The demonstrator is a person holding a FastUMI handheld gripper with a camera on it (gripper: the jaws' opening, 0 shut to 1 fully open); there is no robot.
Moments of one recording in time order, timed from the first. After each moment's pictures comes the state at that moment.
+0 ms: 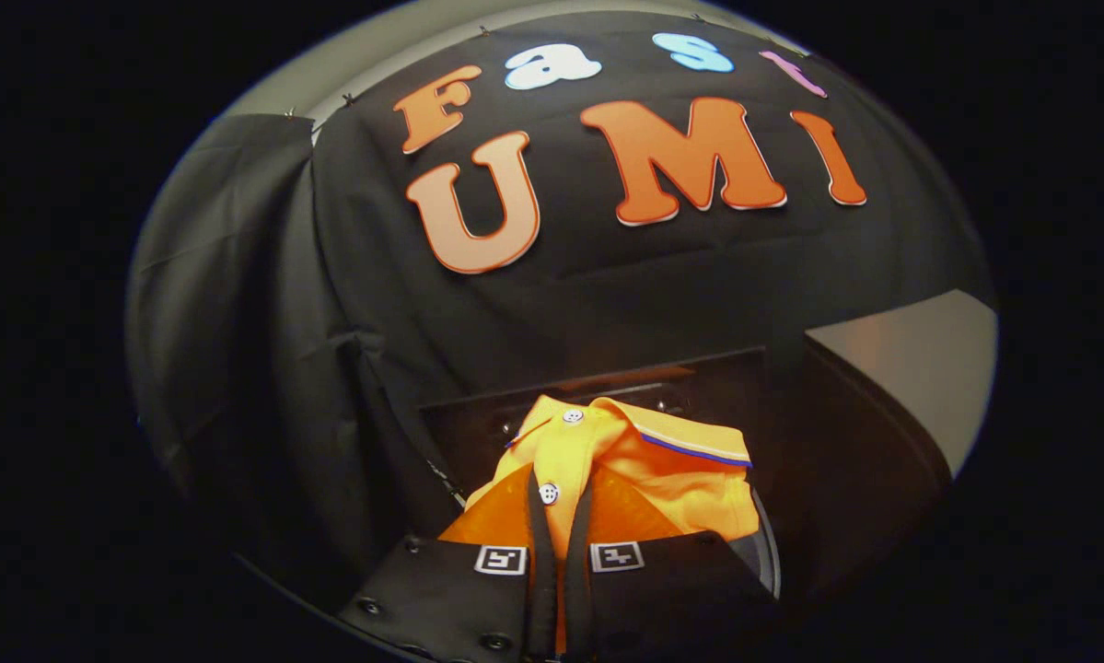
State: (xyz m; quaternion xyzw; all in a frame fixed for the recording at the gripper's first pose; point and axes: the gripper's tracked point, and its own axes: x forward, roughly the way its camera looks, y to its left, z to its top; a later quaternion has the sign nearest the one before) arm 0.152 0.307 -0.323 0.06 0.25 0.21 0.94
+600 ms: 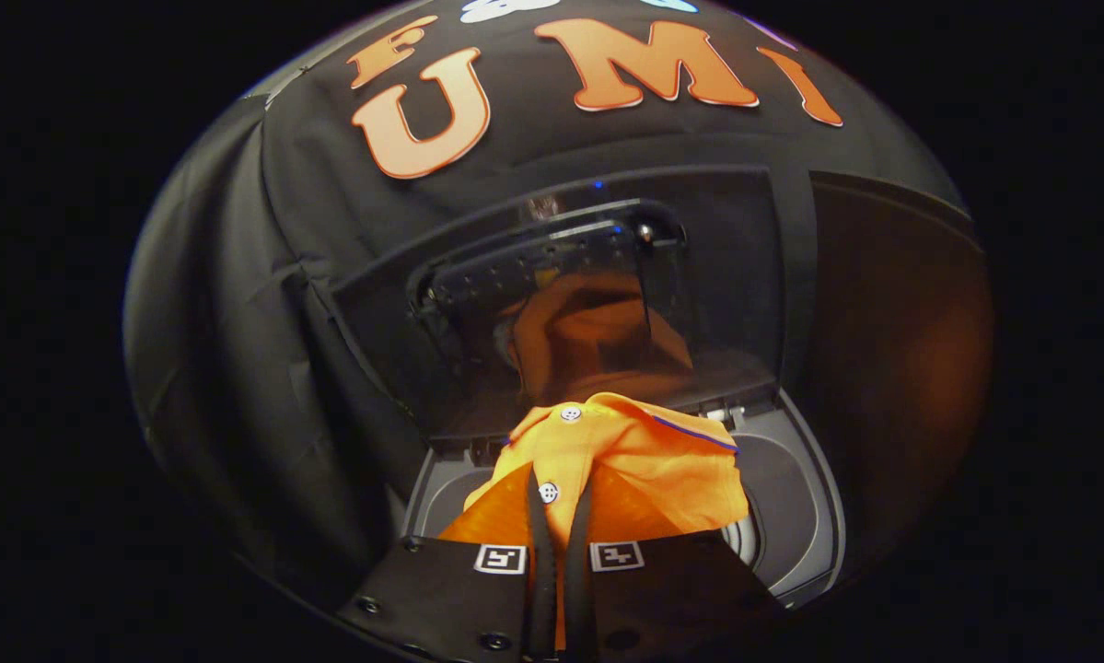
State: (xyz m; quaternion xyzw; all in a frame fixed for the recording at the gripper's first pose) arm 0.147 0.311 -0.461 0.06 0.36 0.17 0.91
